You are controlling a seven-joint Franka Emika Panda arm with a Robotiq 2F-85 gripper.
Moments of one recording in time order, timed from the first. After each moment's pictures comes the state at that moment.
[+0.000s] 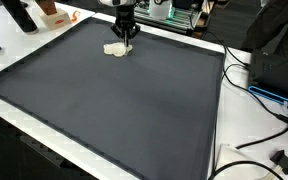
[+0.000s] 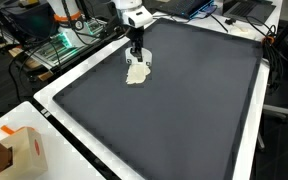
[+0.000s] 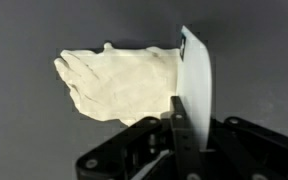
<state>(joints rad) -0.08 0.10 0.09 -2.65 0.00 2.88 -0.46</state>
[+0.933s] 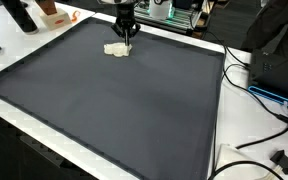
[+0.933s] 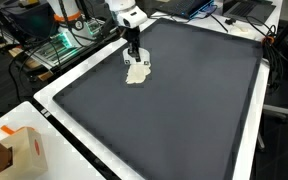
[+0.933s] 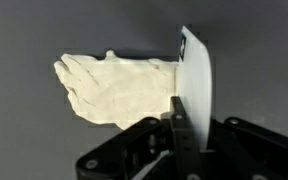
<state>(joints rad) -0.08 0.09 0.11 -2.70 0.22 2.95 -0.73</state>
